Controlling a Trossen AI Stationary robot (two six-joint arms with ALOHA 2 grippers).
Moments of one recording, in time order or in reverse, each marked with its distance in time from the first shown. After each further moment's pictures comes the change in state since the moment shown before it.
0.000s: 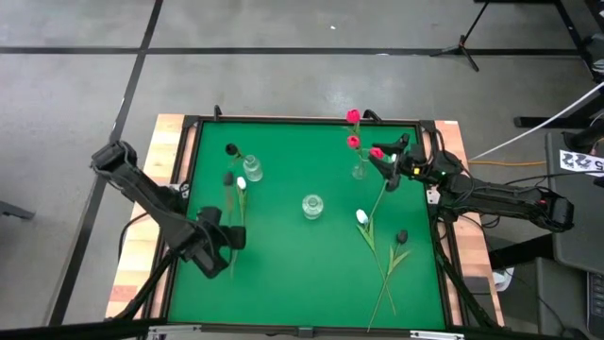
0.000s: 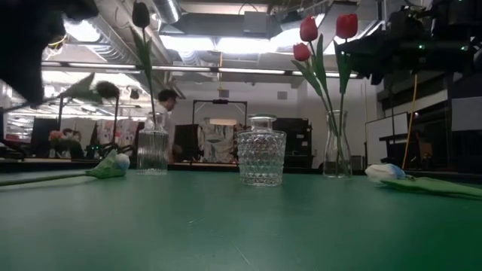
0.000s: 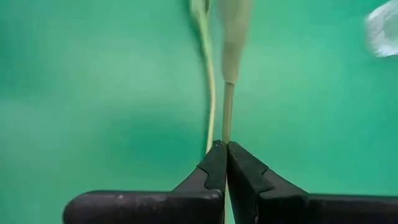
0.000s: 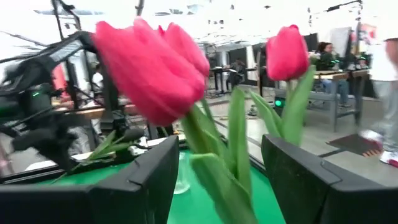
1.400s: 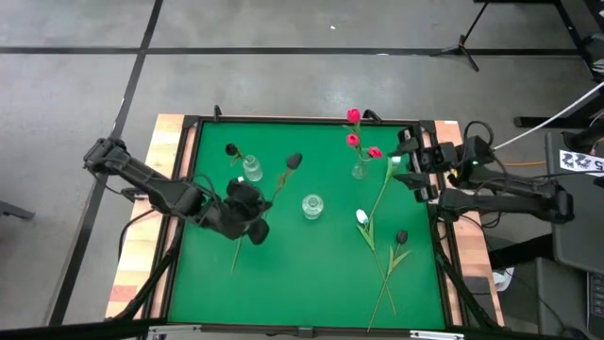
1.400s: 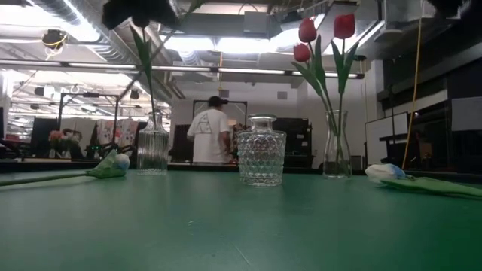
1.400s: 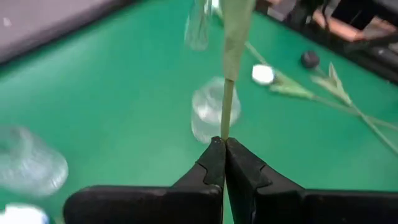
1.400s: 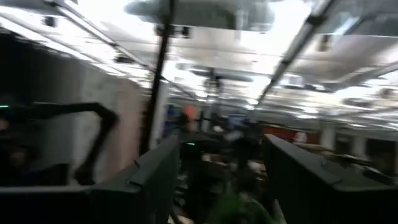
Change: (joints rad) left arm 0.299 -0.113 0.125 0.450 -0.250 1.433; right arm 0.123 0.011 0.376 -0.017 -0.460 -0.021
